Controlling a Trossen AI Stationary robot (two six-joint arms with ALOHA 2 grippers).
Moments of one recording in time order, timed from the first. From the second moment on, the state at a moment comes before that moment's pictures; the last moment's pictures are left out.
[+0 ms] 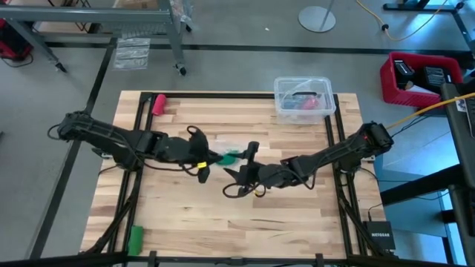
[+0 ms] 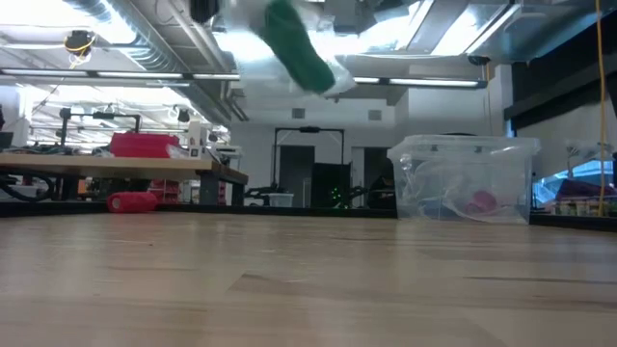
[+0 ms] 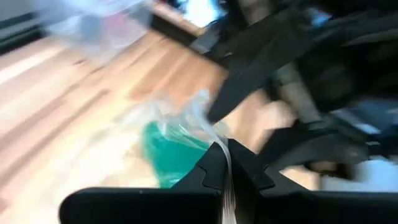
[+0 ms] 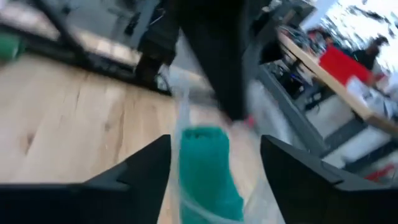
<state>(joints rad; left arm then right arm) -0.25 1.23 1.09 -0.32 -0.37 -0.60 0.35 1.67 1.20 0.17 0.68 -0.32</state>
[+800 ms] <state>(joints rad) -0.35 1.24 1.09 -0.40 -0.28 -0.50 0.40 1.42 0.91 0.05 0.53 -0.03</state>
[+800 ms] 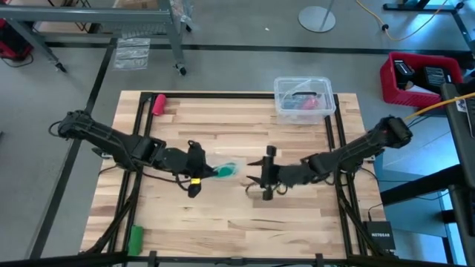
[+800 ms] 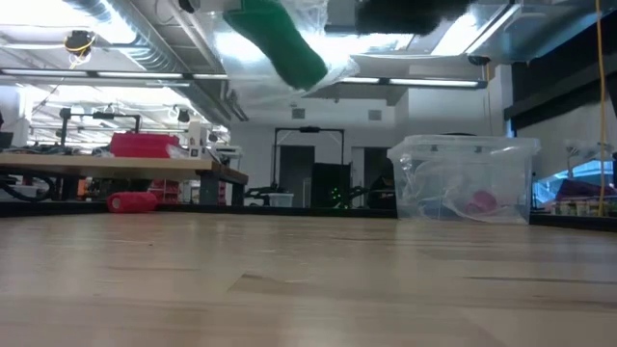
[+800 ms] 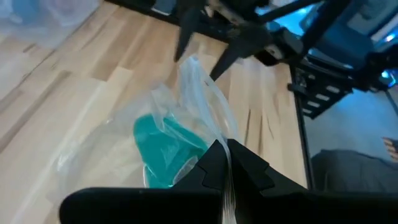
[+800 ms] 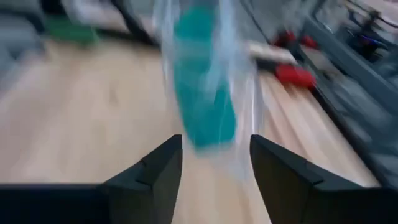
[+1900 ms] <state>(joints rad) -0.37 1.31 1.09 -0.34 -0.30 -0.45 0.38 1.45 0.92 0.41 0.30 -0.18</state>
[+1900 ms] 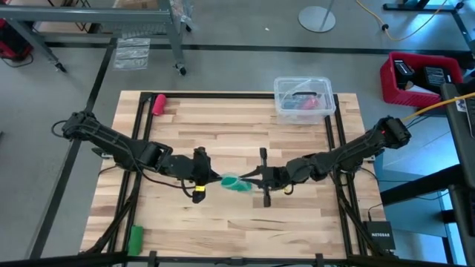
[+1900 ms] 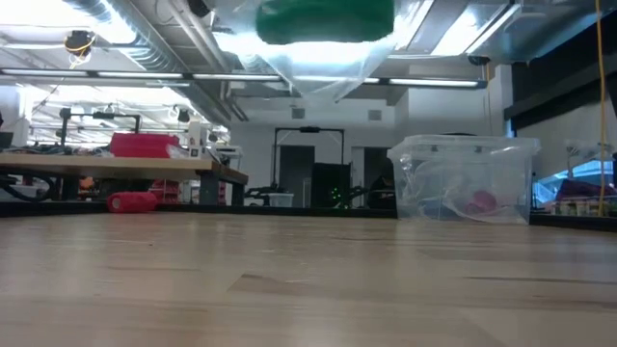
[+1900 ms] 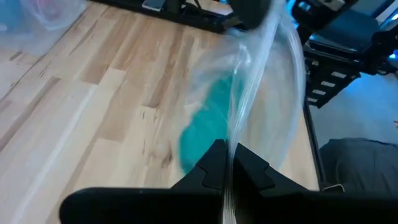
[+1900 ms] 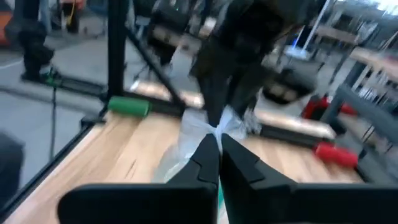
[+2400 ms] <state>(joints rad) -0.30 1.20 1.09 -0.49 -0.16 -0.46 0.38 1.45 0.97 0.19 0.42 -0.06</state>
